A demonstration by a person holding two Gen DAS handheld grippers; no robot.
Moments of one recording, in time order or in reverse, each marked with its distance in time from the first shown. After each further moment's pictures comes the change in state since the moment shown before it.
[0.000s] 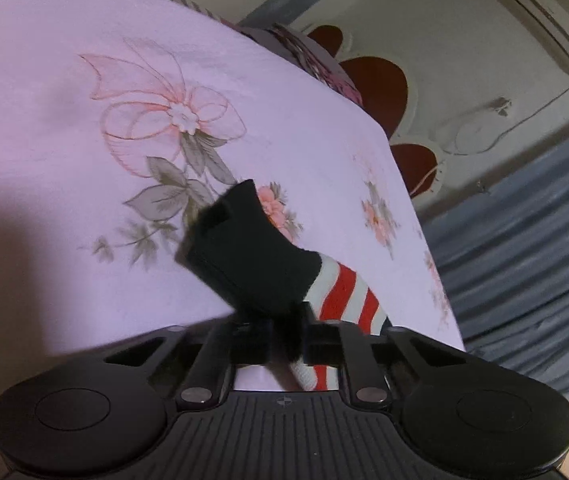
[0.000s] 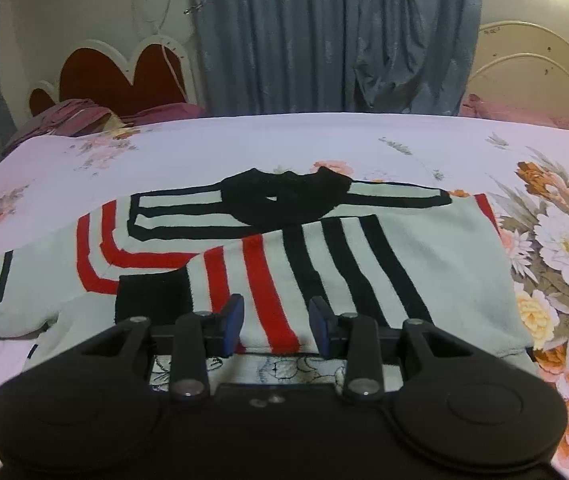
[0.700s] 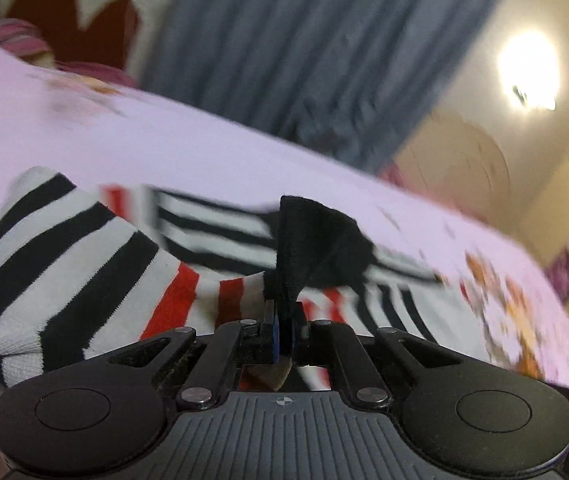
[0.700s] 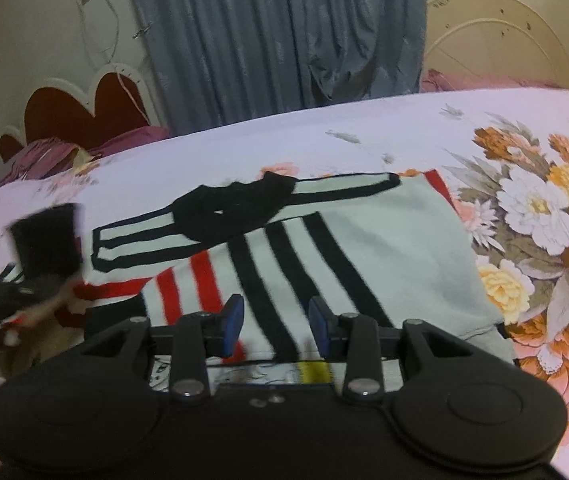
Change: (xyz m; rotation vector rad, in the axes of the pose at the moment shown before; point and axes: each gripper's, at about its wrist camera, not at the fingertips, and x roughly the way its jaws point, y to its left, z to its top) left arm 0.062 -0.308 -0.260 0.863 0.445 -0.362; right arm -0.002 -0.051 0.000 0.170 -0.017 -0.016
